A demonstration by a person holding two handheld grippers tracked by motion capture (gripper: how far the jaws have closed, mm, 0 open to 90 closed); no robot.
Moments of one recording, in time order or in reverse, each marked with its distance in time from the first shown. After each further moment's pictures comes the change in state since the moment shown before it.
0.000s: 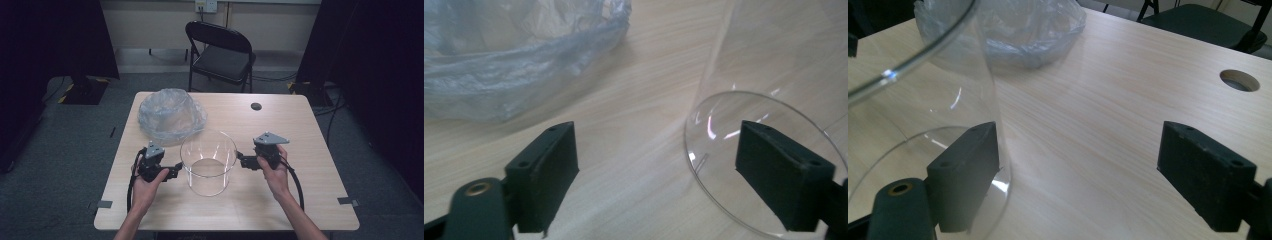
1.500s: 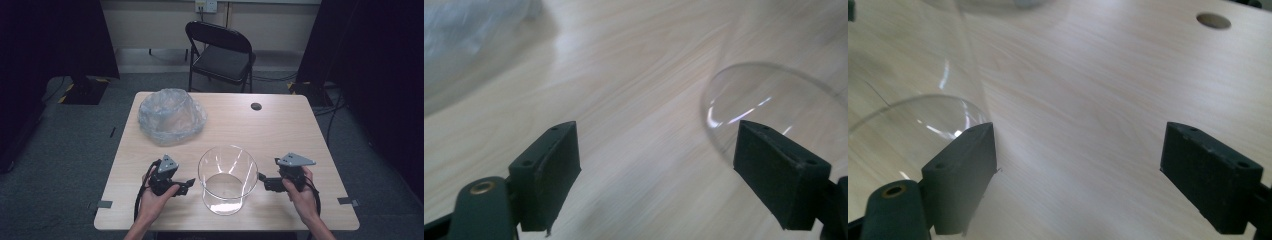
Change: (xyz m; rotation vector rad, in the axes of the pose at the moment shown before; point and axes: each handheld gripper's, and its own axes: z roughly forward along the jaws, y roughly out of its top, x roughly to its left) left arm -0.033 -0.020 0.004 0.073 -0.126 0.097; right arm -0.021 -0.056 -0.061 0.080 -0.002 -0.015
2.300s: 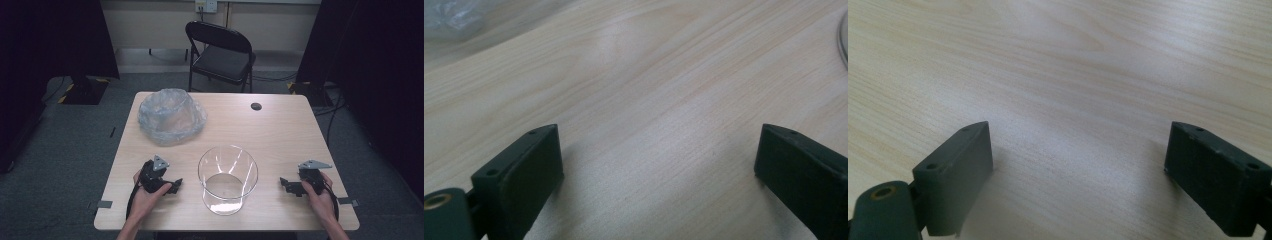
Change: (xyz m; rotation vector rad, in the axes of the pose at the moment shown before) left arm 0.036 -0.028 0.018 0.088 0.141 -0.013; right arm -0.073 -0.069 0.009 0.176 -0.129 0.135
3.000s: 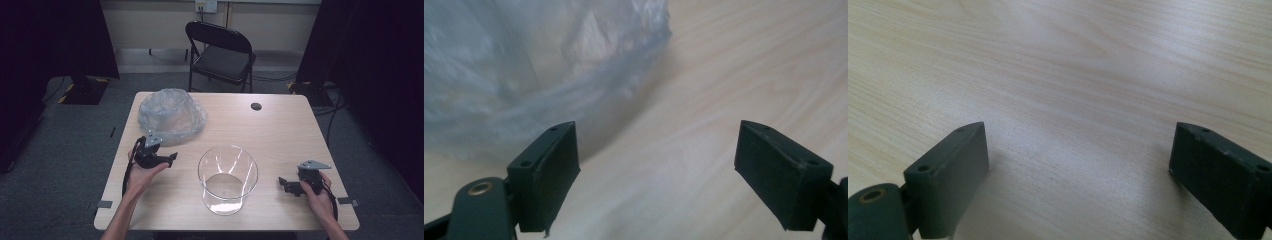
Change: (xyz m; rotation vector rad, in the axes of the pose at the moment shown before) left arm 0.044 0.063 -0.015 -0.141 0.034 0.034; right arm 0.002 -0.001 0.004 -0.028 0.000 0.000
